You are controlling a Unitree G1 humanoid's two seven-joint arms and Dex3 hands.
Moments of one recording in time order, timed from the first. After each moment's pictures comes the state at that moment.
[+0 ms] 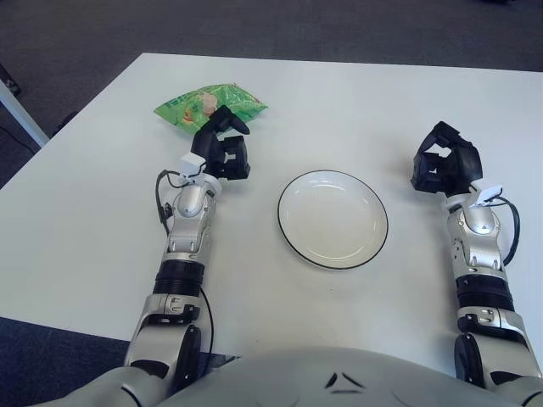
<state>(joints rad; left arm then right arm) -0.30 0.04 0.05 0.23 -0.10 -0.32 -0.10 -0.23 -0.29 -0.23 0.31 0.13 -0.35 0.12</state>
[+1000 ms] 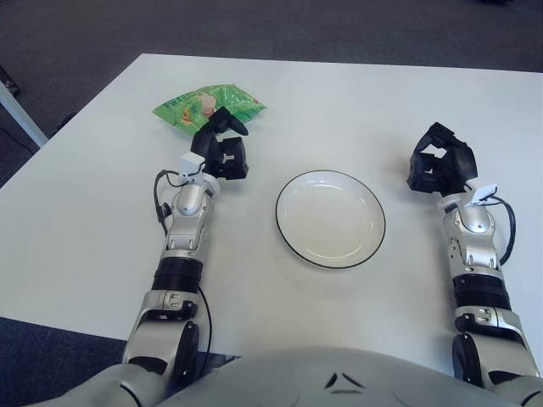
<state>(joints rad) -0.33 0.07 0.07 0.31 -0.09 -0.36 -0.10 -0.25 -0.28 -0.22 0.33 0.13 -0.34 0.11</state>
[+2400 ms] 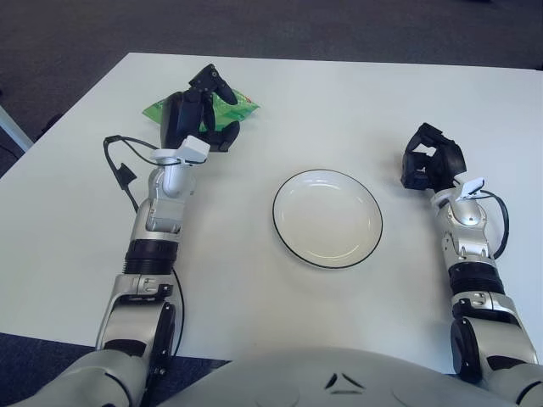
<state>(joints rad) -0.46 0.30 0.04 0.25 0.61 -0.48 0.32 -0.32 -0.30 -0.20 0.49 0.09 -0.40 0.13</state>
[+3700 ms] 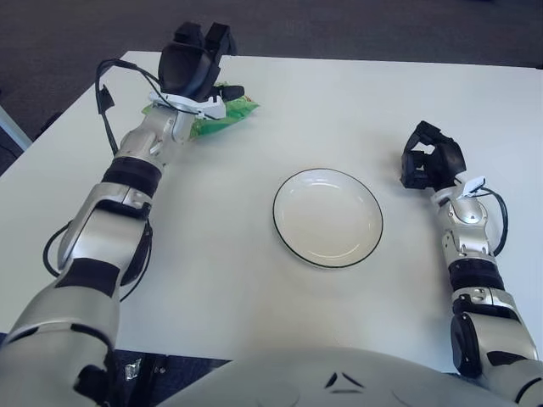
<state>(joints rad) -0.96 0.48 -0.33 0.90 0.91 -0.38 0.61 -0.34 -0.30 -0.20 0.54 0.11 -0.45 0.19</state>
